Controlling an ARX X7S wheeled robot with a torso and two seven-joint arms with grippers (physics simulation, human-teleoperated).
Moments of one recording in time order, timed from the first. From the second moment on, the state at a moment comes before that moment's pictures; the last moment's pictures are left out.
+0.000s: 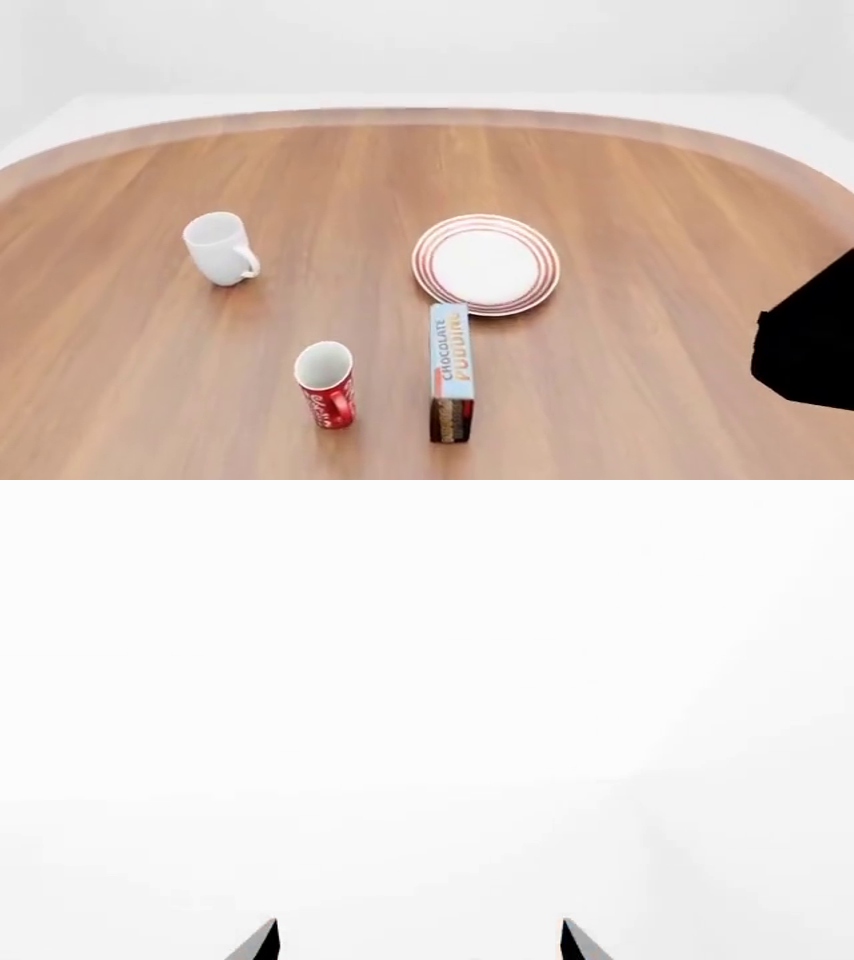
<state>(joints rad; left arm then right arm) 0.04 -0.20 -0.43 0.97 -0.20 -0.09 -0.38 0.00 0.23 0.23 -0.87 0.27 -0.13 0.18</state>
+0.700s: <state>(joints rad) 0.05 -0.22 -0.39 0.96 -0.19 -0.09 -0.41 -0.01 0.25 0.22 -0.87 0.29 -0.13 0.21</state>
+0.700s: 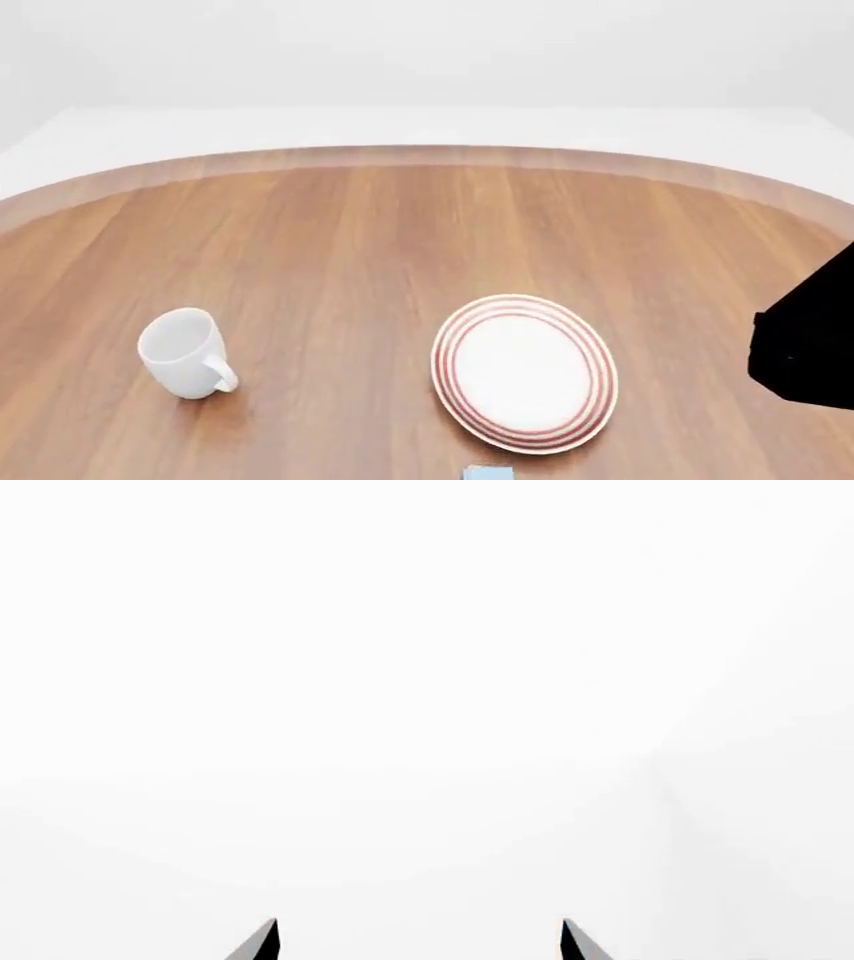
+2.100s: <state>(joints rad) 0.00 -0.25 -0.18 1.00 -0.14 -0.40 -0.46 -0.03 0.29 0.18 -0.86 0.27 -0.18 0.23</state>
